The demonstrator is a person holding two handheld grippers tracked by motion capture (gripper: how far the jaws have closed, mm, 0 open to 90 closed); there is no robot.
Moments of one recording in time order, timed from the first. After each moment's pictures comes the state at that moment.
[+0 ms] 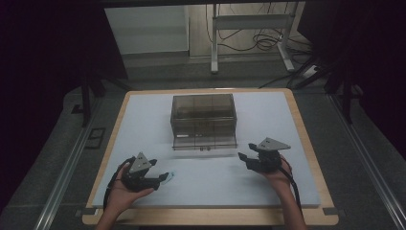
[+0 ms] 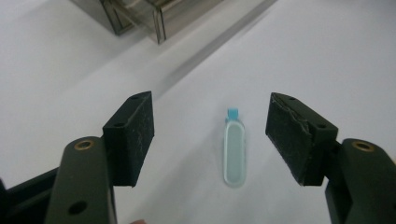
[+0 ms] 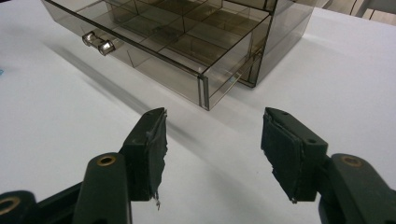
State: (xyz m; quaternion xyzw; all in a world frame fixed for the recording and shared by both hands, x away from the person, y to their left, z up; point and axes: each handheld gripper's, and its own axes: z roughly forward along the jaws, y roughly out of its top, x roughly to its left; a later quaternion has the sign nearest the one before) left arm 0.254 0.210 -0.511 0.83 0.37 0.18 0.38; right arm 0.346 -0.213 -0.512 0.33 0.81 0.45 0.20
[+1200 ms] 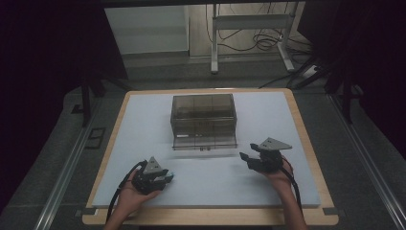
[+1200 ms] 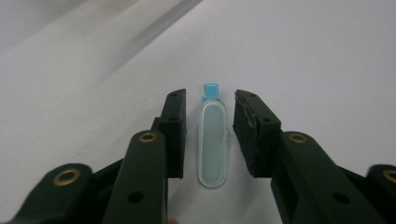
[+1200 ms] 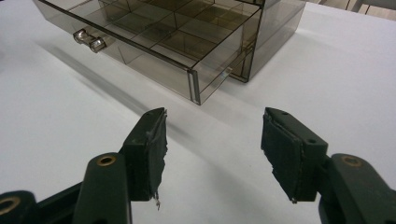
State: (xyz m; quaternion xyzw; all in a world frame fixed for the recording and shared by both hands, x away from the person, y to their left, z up) left arm 0.266 0.186 -0.536 0.86 0.36 0.14 0.34; right arm 0.346 -0.218 -0.513 0.34 0.80 0.45 0.20
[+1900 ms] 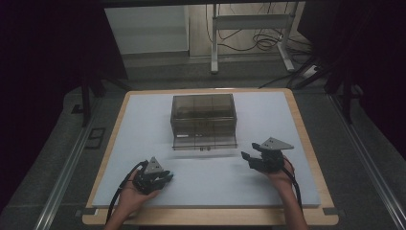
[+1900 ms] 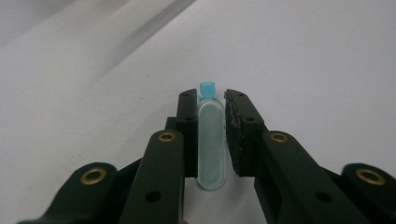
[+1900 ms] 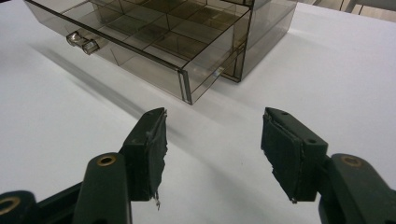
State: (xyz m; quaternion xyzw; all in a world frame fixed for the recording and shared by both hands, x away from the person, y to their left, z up) left arm 0.267 0.186 -0.538 0.86 0.36 0.13 0.34; right arm 0.347 -0.222 -0.513 0.35 0.80 0.45 0.21
